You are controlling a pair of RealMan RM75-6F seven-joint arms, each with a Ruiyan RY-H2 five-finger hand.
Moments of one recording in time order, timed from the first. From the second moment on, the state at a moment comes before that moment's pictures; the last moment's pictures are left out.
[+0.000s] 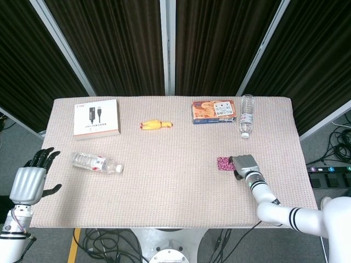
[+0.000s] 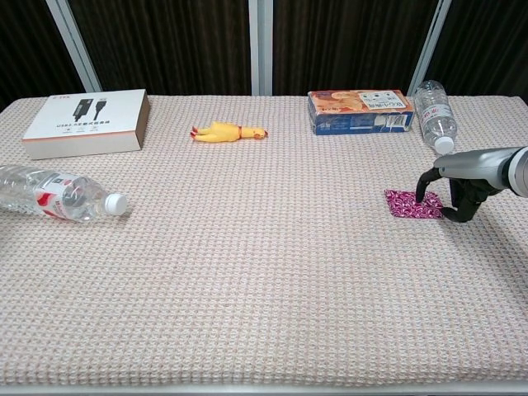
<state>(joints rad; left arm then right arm) -0.17 -1.15 -0.07 -1.74 1.43 1.43 0.27 0.93 -1.46 -0.06 -1.42 -0.40 0.73 -0.59</state>
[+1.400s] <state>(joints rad) -0.17 -1.14 -0.07 -1.74 1.41 1.43 0.26 0.94 -1.42 -0.07 -1.51 -0.44 0.79 -0.57</state>
